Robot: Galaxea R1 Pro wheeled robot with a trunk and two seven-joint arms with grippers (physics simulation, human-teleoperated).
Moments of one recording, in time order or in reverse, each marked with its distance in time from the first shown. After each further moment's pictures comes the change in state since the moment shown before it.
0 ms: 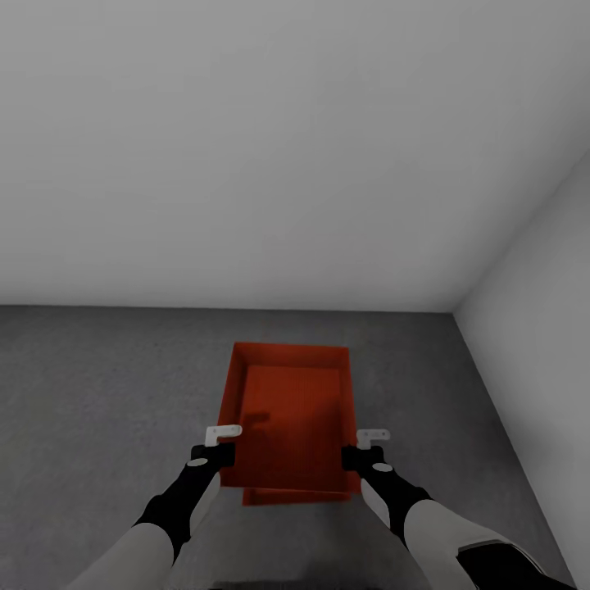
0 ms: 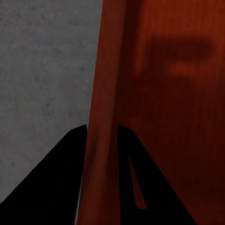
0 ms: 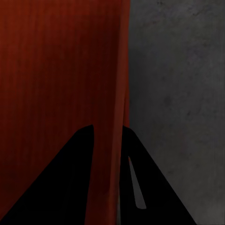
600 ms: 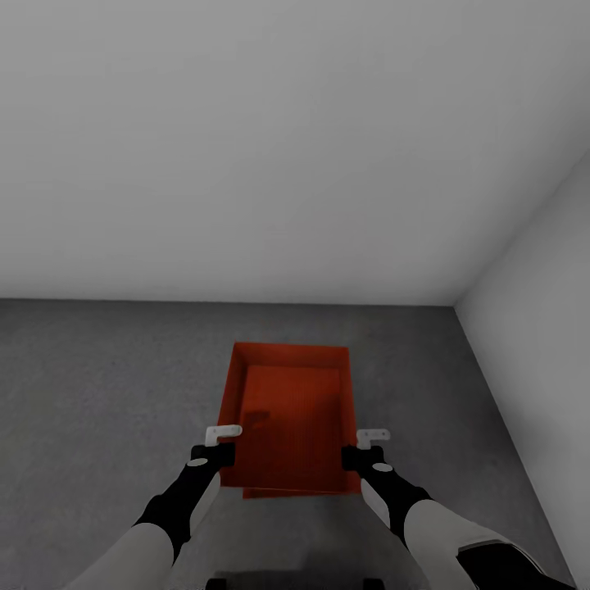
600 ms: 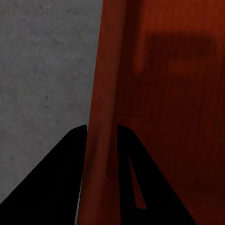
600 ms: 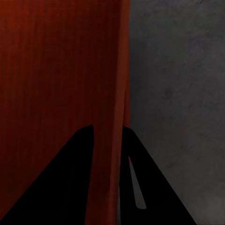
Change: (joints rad) left arm 0.000 0.000 0.000 0.000 0.000 0.000 0.000; right arm 0.000 0.000 0.000 0.000 0.000 0.000 0.000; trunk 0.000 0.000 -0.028
